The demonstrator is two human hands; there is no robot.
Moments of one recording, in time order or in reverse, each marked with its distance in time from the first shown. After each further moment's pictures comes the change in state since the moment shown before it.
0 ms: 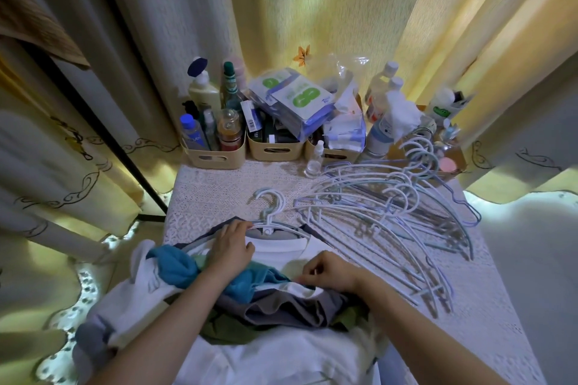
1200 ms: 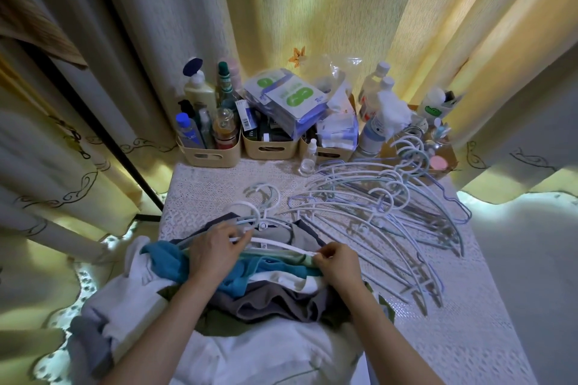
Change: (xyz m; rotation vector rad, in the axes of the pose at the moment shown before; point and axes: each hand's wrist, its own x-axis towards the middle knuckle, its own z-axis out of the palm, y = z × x) left_hand -0.035 0.014 -0.025 -0.064 0.294 -0.075; right_hand -0.015 0.003 0.015 0.154 0.627 0.449
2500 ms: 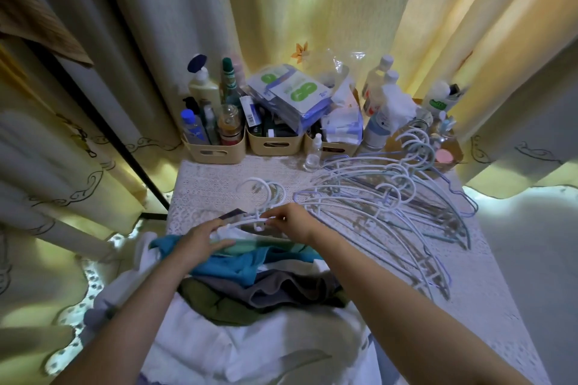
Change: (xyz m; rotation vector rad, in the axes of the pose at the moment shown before) left_hand 0.027 -0.063 -0.009 -0.240 -0.393 -0.089; right_hand 0.029 -0.098 0.024 -0.183 -0.420 -0.521
